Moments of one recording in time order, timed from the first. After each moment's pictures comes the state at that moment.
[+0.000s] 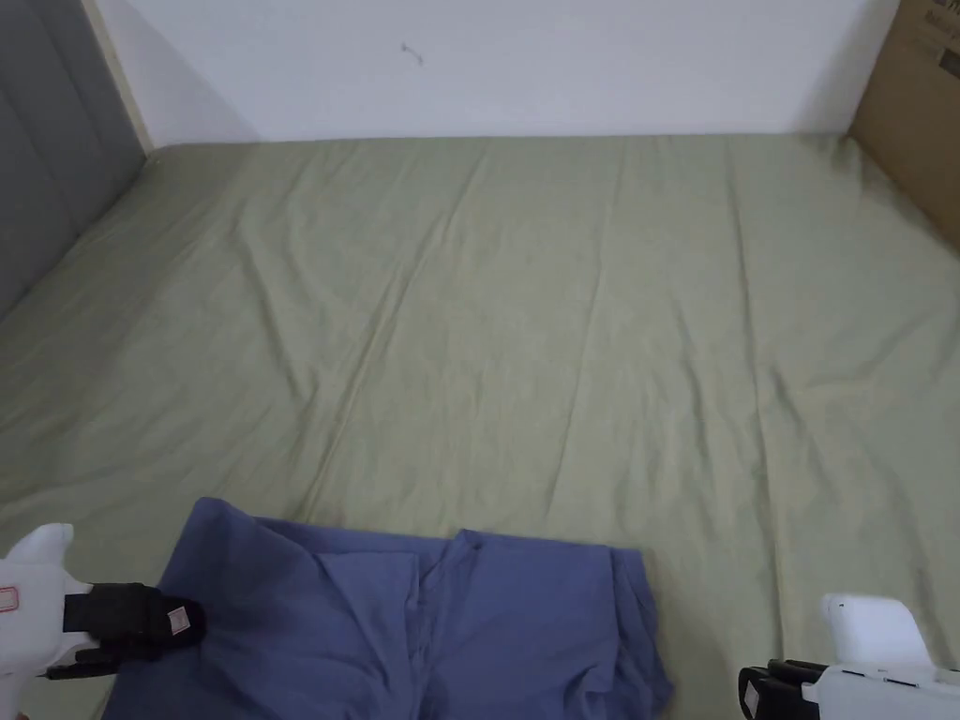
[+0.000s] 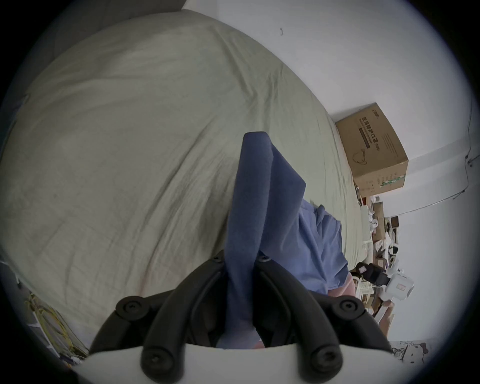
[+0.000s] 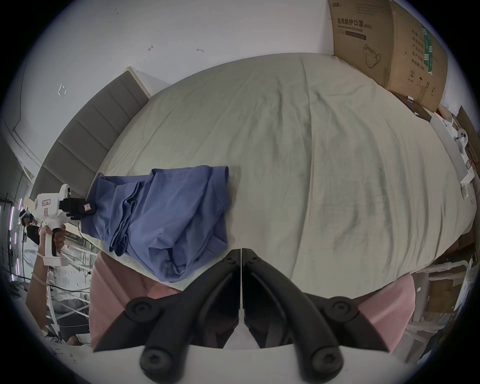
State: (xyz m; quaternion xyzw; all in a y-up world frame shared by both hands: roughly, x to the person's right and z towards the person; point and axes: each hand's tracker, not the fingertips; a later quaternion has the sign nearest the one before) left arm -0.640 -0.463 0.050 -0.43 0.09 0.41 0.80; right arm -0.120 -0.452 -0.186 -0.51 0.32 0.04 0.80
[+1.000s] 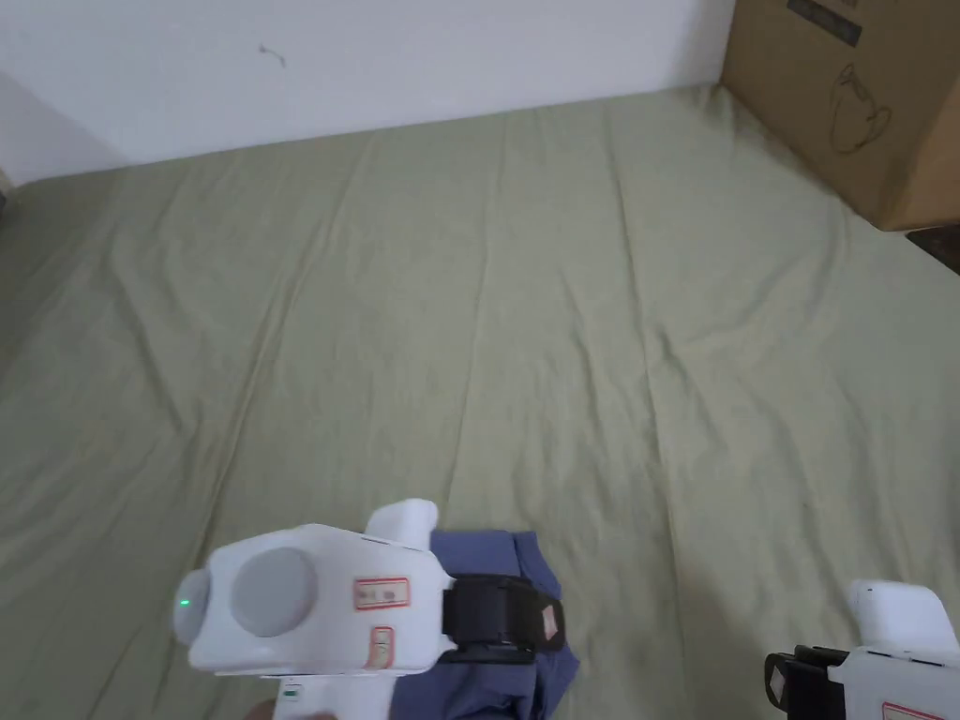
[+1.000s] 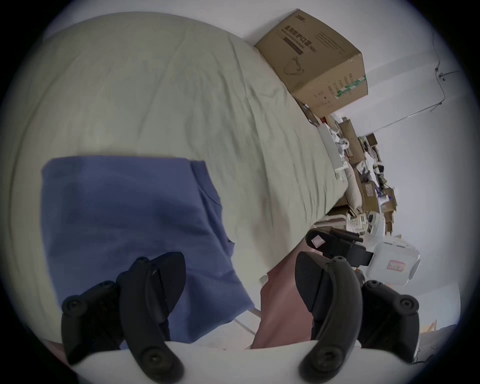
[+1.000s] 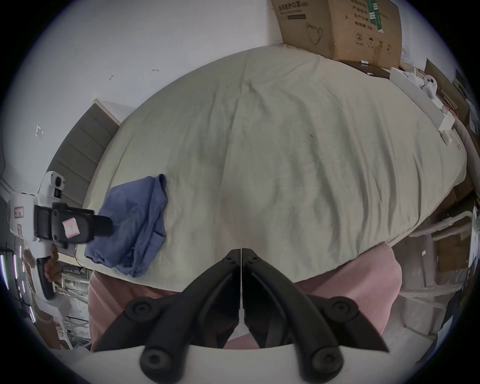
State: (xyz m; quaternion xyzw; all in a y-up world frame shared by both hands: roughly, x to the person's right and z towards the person) left arm -0.387 -0.437 -0.138 -0.50 -0.10 0.30 0.80; right arm -0.027 -0.471 -0.204 -0.53 0.24 -0.03 0.82
